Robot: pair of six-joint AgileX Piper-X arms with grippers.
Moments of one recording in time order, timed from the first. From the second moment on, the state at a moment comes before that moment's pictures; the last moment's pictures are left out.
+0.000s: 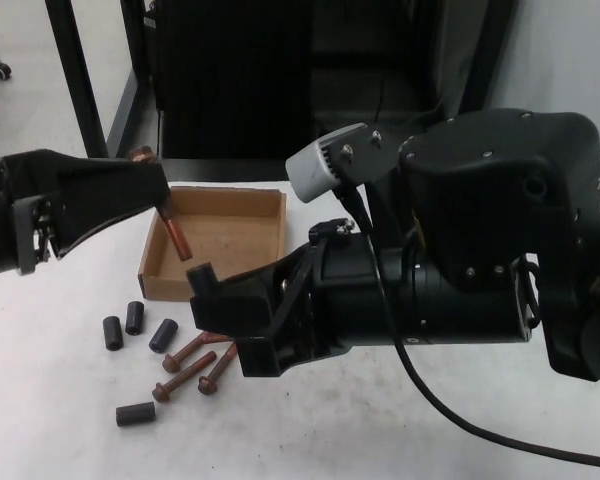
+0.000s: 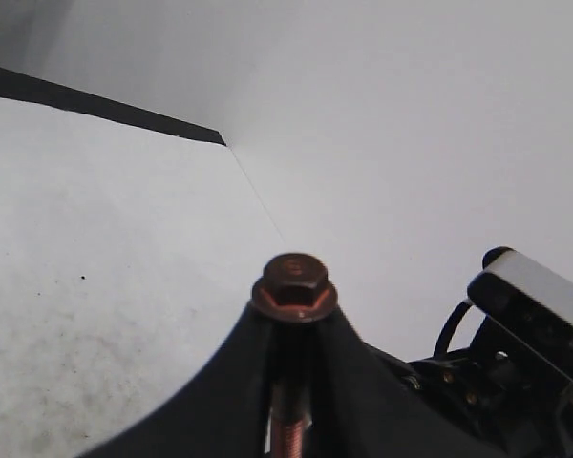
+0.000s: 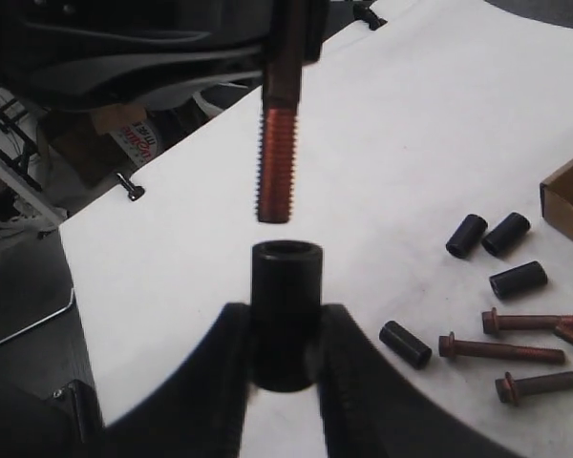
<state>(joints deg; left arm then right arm) -8.0 53.9 -30.8 -7.9 51.1 -39.8 49.0 77.2 -49.2 1.7 -20.1 16.2</state>
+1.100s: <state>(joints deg) -8.0 53.8 -30.8 -8.1 58.0 -36.9 49.0 77.2 -49.3 -2.1 -22.2 17.6</state>
